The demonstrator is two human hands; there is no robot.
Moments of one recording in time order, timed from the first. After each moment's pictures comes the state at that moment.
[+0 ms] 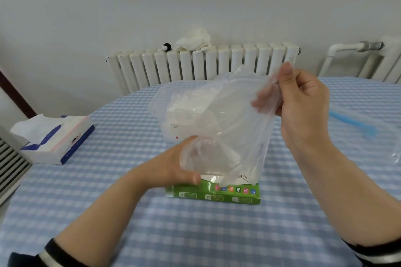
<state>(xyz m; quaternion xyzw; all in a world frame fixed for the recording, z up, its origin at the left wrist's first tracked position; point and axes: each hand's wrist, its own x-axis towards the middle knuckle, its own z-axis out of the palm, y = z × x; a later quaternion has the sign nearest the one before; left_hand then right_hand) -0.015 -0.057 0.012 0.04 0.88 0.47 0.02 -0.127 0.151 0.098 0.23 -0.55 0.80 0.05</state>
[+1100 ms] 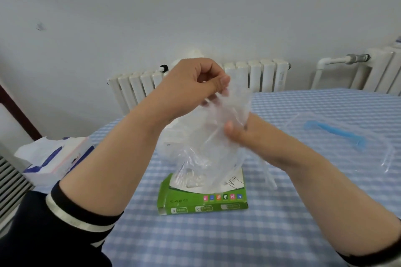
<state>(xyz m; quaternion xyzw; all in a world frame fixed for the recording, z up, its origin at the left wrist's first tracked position) -0.069 0.010 0.175 0.02 0.88 0.43 -0.21 -0.136 0.161 0.100 0.49 -0.61 0.58 -0.24</state>
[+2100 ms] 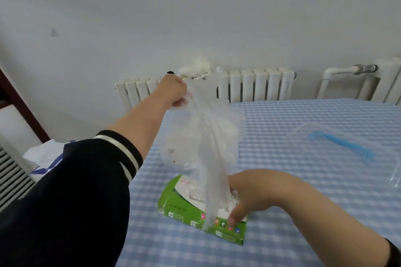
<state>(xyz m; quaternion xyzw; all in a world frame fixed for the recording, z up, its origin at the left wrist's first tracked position) -0.162 -0.095 0.147 -0.29 0.82 0.44 -0.21 -0.131 0.154 0.055 0.50 -0.83 0.01 -0.26</state>
